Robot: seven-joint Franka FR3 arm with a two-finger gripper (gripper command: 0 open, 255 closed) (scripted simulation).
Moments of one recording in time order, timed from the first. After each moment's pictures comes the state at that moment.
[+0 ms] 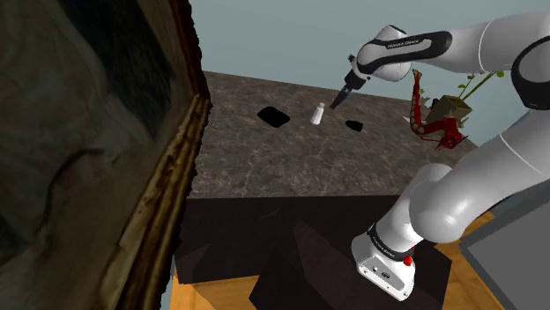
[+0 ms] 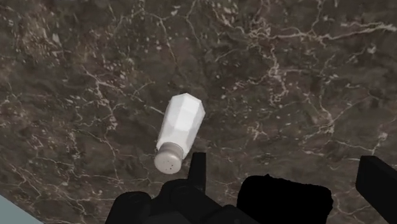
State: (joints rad) arm 0.17 -0.22 -0.74 -2.29 -0.01 2.36 -0.84
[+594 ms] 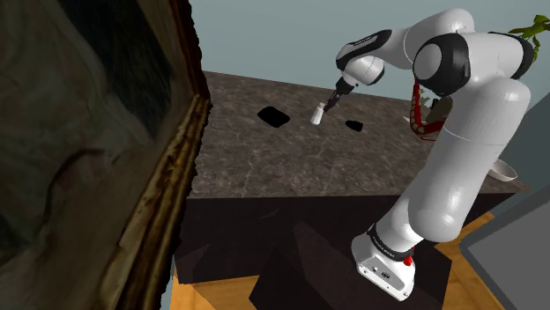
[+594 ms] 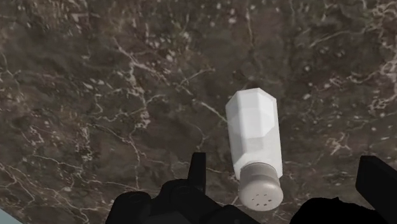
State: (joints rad) arm 0.13 0.26 -0.81 -2.02 0.56 2.34 -1.38
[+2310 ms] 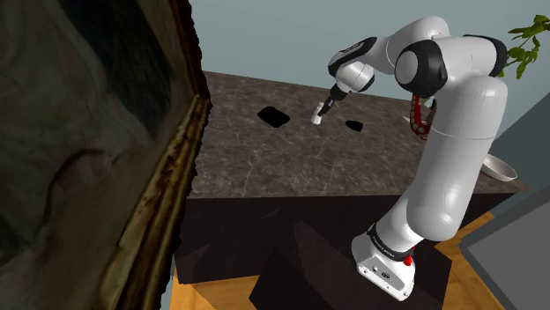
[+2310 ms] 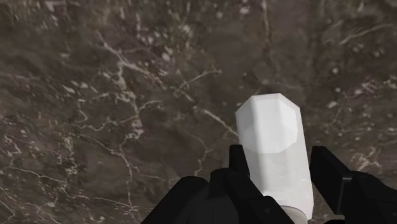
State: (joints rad) arm 0.07 0.37 -0.75 -1.99 0.68 2.38 -1.46
